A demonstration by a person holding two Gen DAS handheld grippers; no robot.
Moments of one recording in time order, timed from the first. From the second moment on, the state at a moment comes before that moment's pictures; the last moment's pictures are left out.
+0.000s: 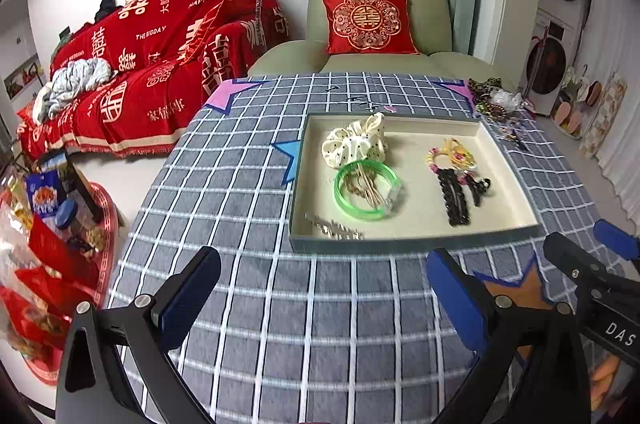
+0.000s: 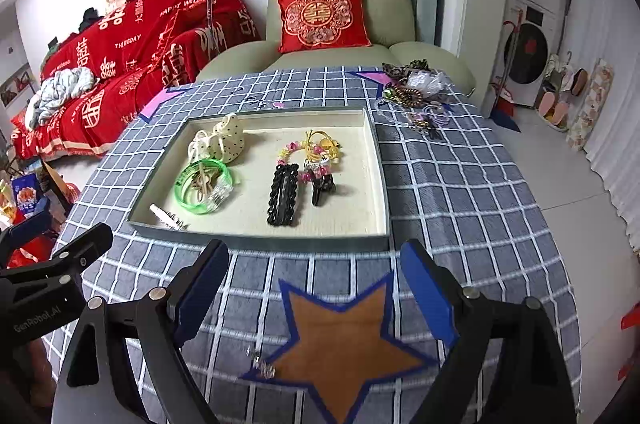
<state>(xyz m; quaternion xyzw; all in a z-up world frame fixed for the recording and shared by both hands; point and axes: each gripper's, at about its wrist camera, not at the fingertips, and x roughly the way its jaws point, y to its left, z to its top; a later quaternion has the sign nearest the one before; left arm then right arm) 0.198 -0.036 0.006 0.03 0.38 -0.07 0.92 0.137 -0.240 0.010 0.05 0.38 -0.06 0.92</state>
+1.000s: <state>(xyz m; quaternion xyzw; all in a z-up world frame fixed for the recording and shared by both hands) 0.114 -0.009 0.023 0.03 0.36 -0.05 0.93 0.053 -0.209 0.038 0.03 0.34 -0.07 0.94</state>
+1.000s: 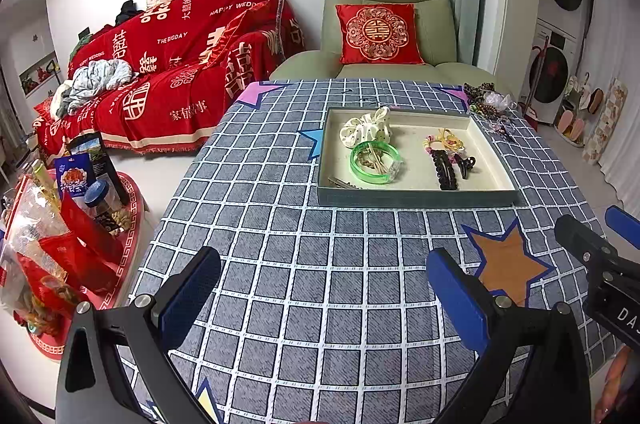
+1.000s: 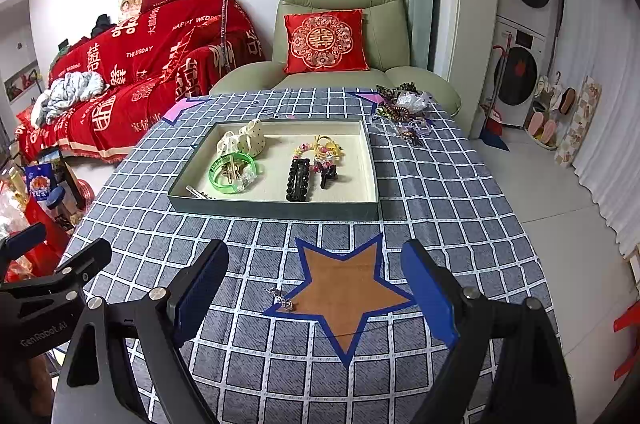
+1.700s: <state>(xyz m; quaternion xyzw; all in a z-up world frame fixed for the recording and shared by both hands) 0.116 -0.012 0.022 0.04 0.36 -0.05 0.93 0.053 -0.209 0.039 0.03 0.34 -0.07 0.94</state>
